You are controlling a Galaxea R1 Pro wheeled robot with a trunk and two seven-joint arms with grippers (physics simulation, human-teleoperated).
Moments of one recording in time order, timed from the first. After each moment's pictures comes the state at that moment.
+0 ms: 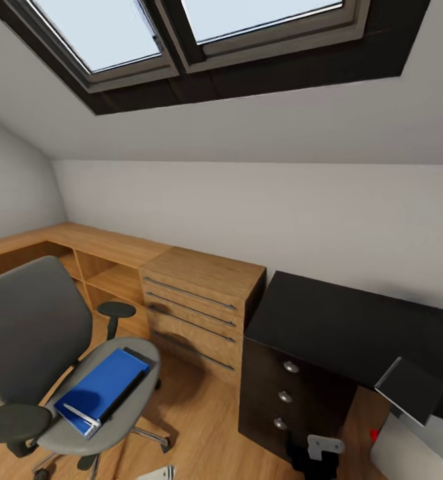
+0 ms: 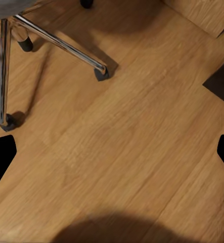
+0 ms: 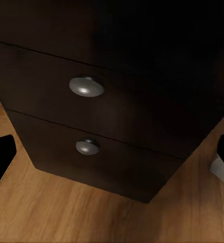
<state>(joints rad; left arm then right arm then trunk) -0.01 -0.14 -0.15 -0.86 0.22 0.08 0.37 -0.47 0.07 0.09 0.02 -0.05 -0.67 -0.28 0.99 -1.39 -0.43</state>
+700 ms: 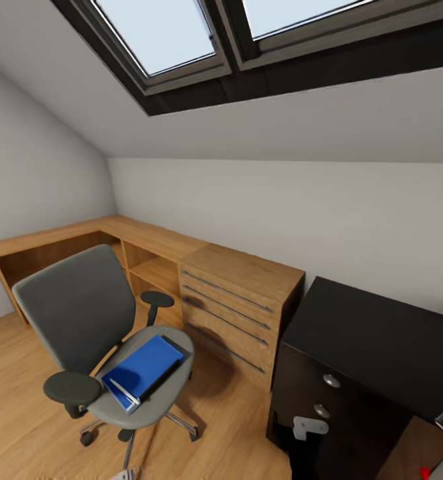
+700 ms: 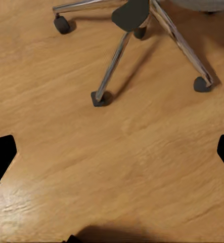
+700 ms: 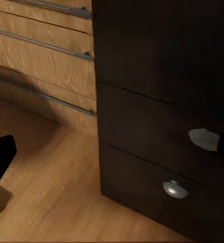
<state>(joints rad) -0.01 -0.11 0.08 -0.86 0.23 0.08 0.37 -0.47 0.11 0.09 -0.10 -0.06 -0.64 -0.28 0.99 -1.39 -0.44</state>
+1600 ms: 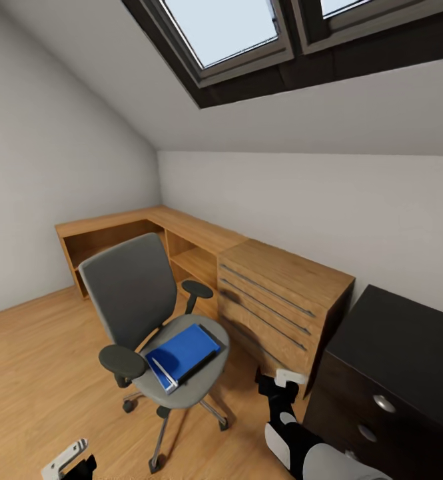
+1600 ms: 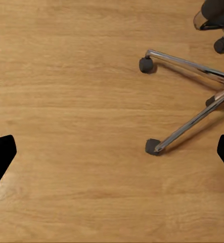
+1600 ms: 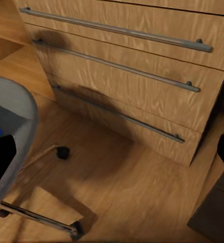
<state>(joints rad) -0.06 0.07 0.14 -0.94 0.55 0.09 0.36 -0.64 0.17 0.14 -0.16 -0.23 -0.47 -0.28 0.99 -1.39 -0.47</state>
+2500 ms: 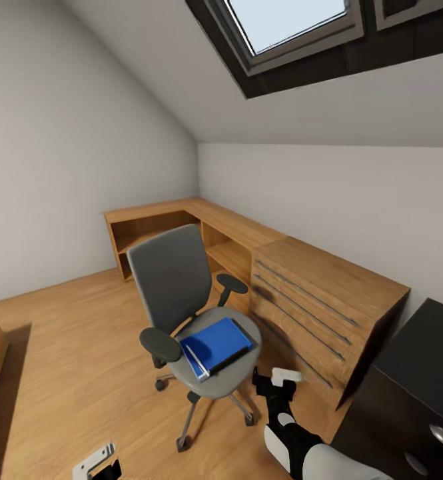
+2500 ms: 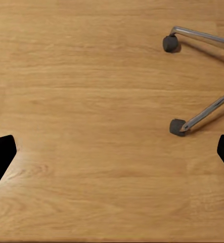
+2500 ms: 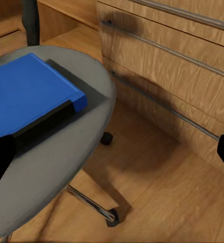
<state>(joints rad) -0.06 0.03 0.01 -0.89 0.49 0.06 0.37 -0.64 0.17 0.19 -0.15 -0.20 -0.47 -0.28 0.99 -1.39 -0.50</state>
